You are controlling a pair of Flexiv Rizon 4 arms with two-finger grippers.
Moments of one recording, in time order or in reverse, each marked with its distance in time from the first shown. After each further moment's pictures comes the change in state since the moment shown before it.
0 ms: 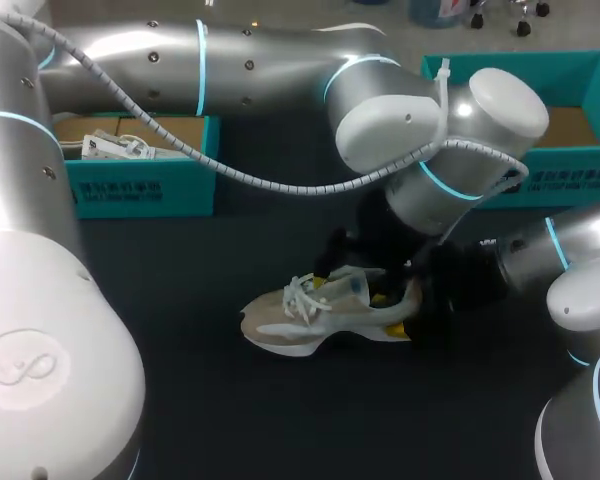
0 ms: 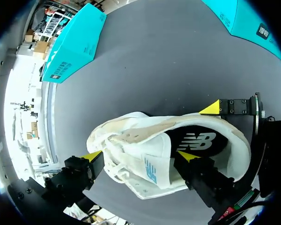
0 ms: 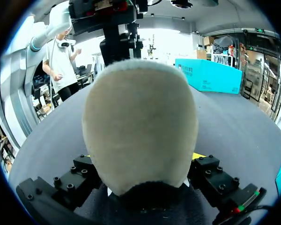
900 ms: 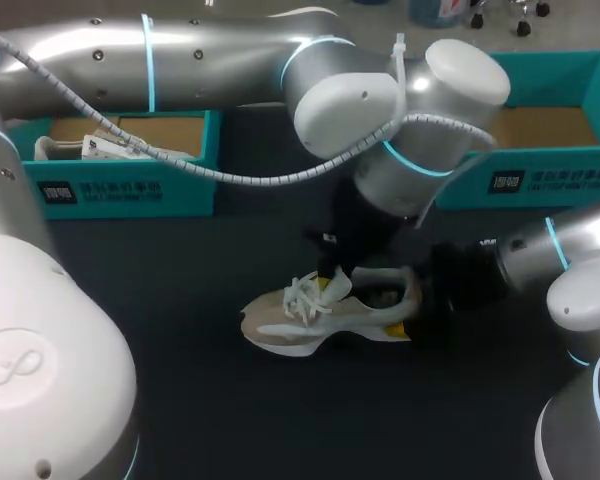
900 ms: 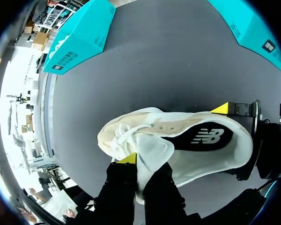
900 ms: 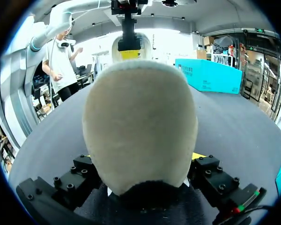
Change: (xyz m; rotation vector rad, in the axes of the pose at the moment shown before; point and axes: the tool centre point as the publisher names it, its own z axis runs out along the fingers) left arm -0.031 0.005 -0.008 -0.048 0.084 -0.045; right arm 0.000 0.000 0.000 0.000 0.000 0.000
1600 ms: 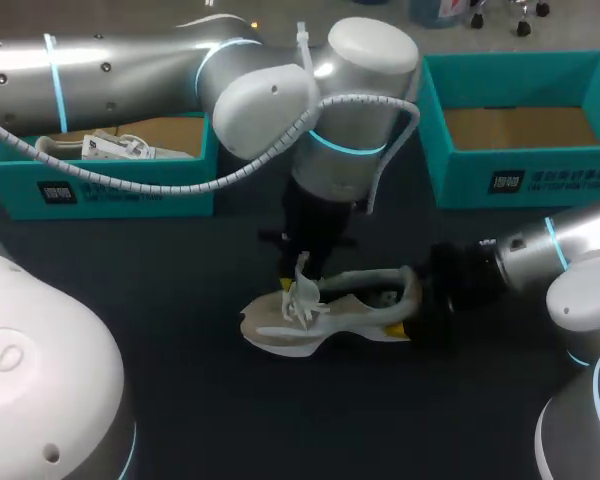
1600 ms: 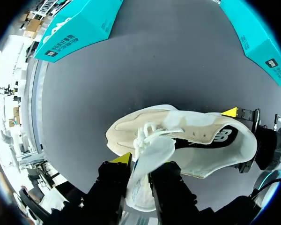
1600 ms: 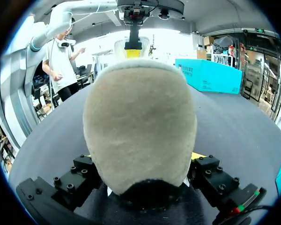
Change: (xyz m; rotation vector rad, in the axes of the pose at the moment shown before) left arm -0.042 -0.001 0.017 -0.090 0.144 -0.029; right arm 0.000 0.000 0.000 0.000 0.000 0.000
